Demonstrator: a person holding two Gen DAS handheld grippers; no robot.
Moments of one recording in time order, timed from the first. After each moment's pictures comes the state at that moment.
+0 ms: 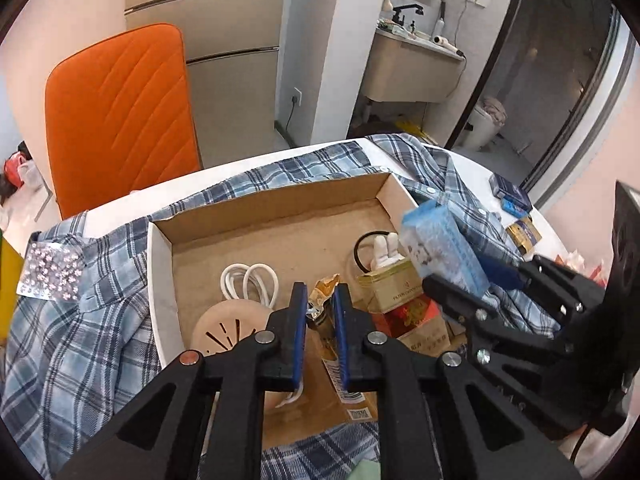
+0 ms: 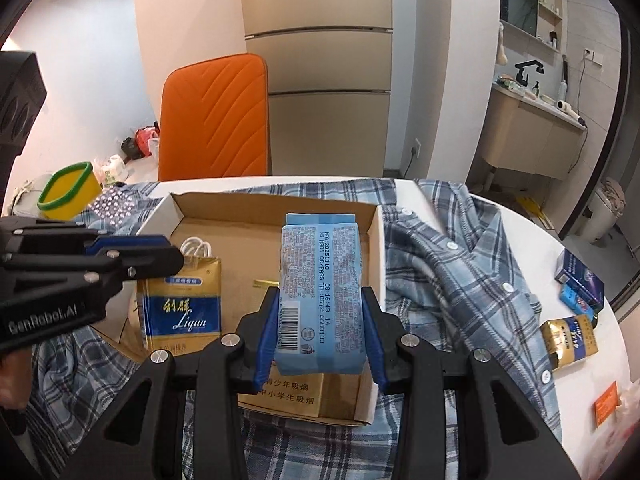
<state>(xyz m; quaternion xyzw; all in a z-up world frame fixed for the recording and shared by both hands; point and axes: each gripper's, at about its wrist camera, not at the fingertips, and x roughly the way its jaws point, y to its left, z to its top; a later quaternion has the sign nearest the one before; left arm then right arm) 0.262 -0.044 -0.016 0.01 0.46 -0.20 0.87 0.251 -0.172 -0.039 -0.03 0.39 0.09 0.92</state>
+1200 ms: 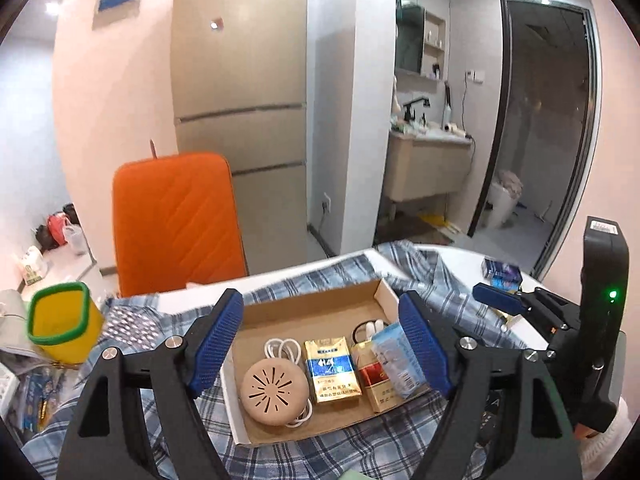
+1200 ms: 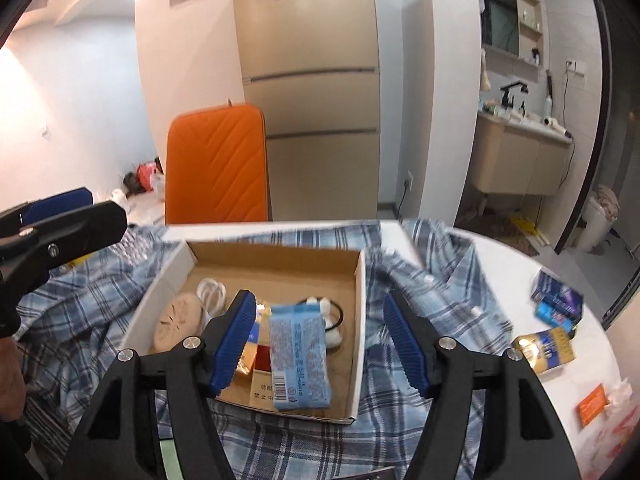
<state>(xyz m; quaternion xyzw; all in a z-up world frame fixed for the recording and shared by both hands) 0.180 -0.037 0.083 0.02 0.27 -0.14 0.95 0.210 -0.189 0.024 -0.01 0.30 0.08 0.95</state>
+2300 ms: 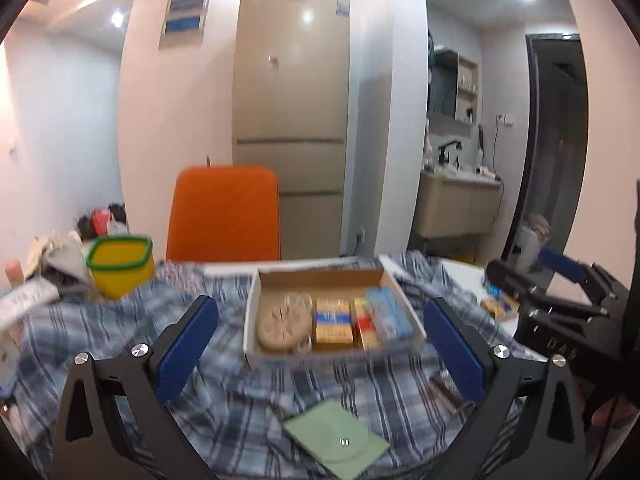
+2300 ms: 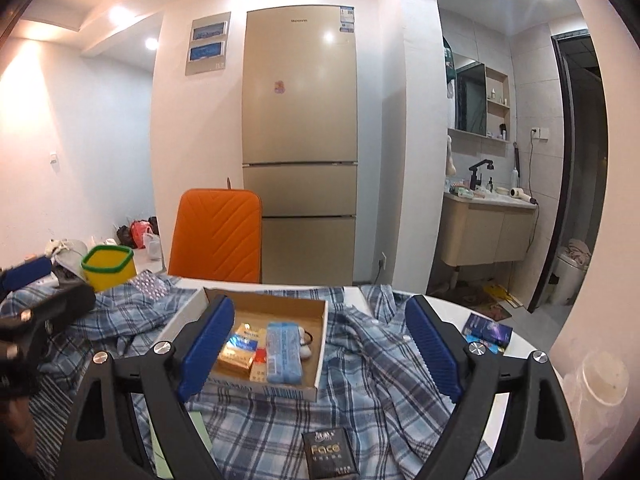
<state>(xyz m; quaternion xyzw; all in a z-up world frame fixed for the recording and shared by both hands) 0.045 -0.037 0.050 -0.02 0.21 -0.05 0.98 0.070 -0.217 0.066 -0.03 0.17 0.04 0.98</state>
